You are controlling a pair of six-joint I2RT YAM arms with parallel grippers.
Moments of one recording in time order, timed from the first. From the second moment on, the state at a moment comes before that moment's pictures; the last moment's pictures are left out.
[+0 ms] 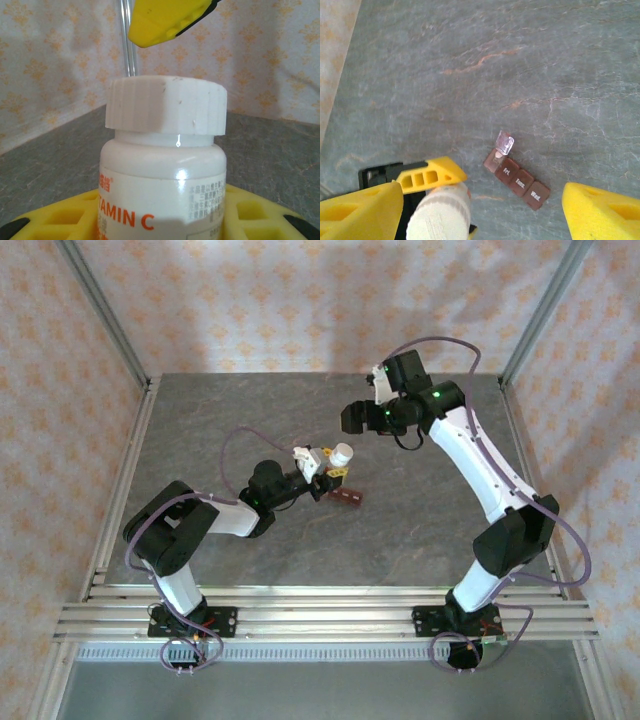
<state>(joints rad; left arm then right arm) -0.59 1.74 0.65 1.11 0.39 0.04 0.43 1.66 1.77 -1.03 -0.30 0.29</state>
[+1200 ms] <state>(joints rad) -0.59 1.76 0.67 1.11 0.42 0.04 0.50 1.67 1.70 -1.07 -0.39 0.14</state>
